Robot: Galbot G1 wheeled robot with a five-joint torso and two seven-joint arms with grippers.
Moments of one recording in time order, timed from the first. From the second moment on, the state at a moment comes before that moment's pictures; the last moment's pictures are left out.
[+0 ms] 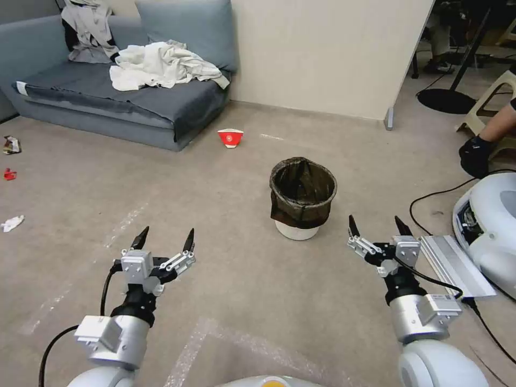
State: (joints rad) left arm 1.86 -1.53 -0.67 -2.41 -0.15 0.03 0.13; right arm -1.74 1.50 0.60 2.41 0.17 -0.06 -0.01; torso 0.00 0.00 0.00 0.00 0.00
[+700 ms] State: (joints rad) left arm 1.84 -1.52 -0.68 -2.37 -0.16 0.03 0.13; right arm -1.75 1.50 0.61 2.41 0.20 -0.01 -0.04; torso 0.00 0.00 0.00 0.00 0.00
